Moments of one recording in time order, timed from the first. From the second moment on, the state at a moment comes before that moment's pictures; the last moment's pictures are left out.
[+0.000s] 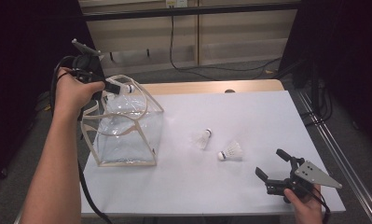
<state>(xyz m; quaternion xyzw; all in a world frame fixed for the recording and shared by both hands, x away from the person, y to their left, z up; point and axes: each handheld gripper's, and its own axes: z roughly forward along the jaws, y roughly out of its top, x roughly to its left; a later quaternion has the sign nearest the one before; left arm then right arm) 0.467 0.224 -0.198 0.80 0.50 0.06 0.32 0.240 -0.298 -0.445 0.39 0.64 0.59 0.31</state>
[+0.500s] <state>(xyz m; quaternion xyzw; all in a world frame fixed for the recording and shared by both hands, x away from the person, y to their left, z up) 0.472 0.227 -0.210 0.79 0.51 0.06 0.32 0.239 -0.298 -0.445 0.39 0.64 0.59 0.31</state>
